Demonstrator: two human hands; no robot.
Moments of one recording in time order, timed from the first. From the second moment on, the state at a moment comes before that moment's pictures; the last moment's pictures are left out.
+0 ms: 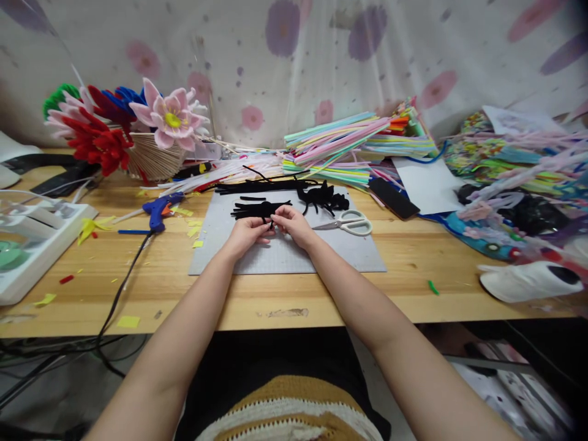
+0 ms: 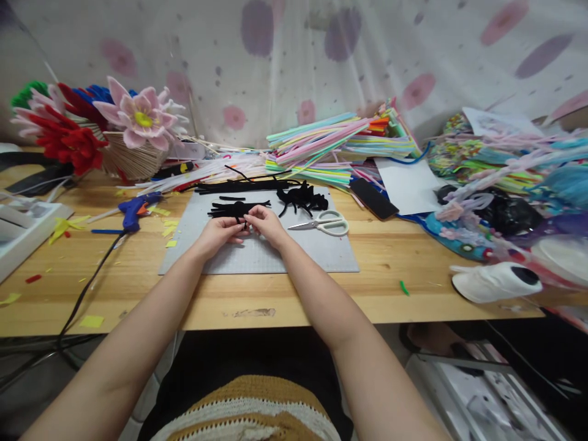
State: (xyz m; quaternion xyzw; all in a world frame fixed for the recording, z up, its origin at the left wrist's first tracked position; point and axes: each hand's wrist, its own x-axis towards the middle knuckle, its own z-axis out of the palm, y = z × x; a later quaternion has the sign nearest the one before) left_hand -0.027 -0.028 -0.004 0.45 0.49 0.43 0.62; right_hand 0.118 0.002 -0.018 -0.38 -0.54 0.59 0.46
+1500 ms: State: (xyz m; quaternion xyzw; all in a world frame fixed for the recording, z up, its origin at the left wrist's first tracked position) left_hand -0.024 -0.029 -0.002 0.51 0.49 0.34 0.62; right_hand 0.122 0.009 -0.016 -0.38 -0.44 0.64 0.50
